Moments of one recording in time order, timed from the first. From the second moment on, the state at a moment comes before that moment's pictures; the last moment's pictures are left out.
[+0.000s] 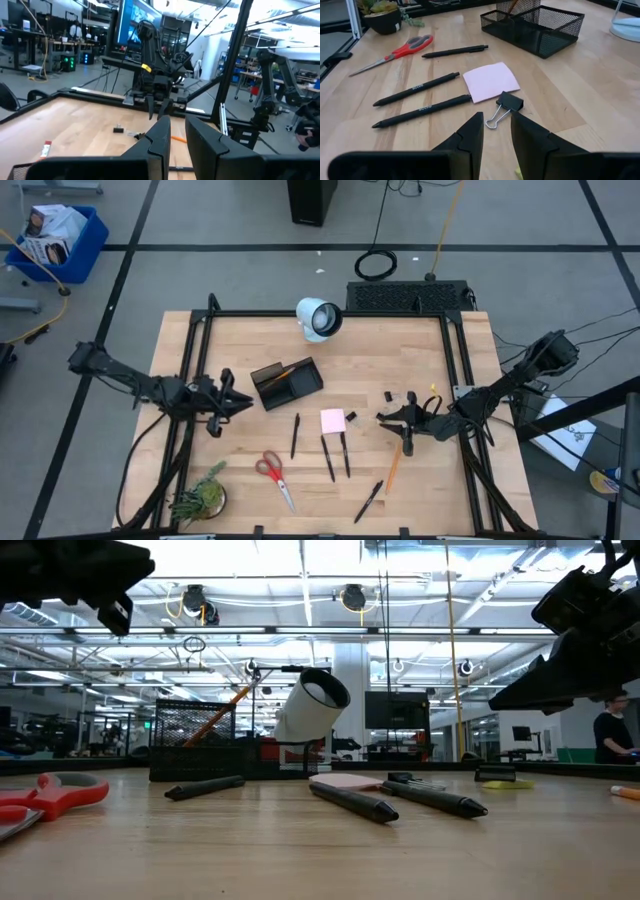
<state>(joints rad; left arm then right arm) -0.38 0.41 0.10 0.46 -0.32 -0.16 0.56 1.15 0.13 0.55 0.63 0.44</state>
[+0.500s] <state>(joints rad) -0.38 0.20 0.10 0.24 -0.32 -0.14 0.56 1.15 0.13 0.63 0.71 0.56</state>
